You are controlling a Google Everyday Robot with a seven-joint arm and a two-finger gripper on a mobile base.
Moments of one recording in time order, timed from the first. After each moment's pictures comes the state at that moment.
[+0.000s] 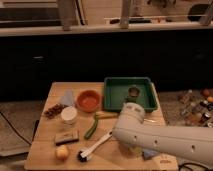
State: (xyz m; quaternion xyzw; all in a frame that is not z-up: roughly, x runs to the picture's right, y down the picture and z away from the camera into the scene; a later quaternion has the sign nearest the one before) arm 0.100 0.252 0.659 -0.29 -0.02 -0.29 0.91
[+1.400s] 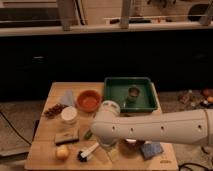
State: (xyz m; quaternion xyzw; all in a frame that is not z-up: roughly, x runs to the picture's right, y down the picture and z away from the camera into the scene) arm -0.001 0.281 0.669 -0.35 -0.12 -0.25 0.90
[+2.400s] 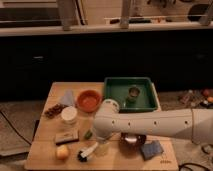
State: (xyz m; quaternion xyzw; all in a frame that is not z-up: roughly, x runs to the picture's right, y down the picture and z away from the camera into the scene) arm -0.033 0.270 0.734 -0.32 -0.16 -0.16 0.92
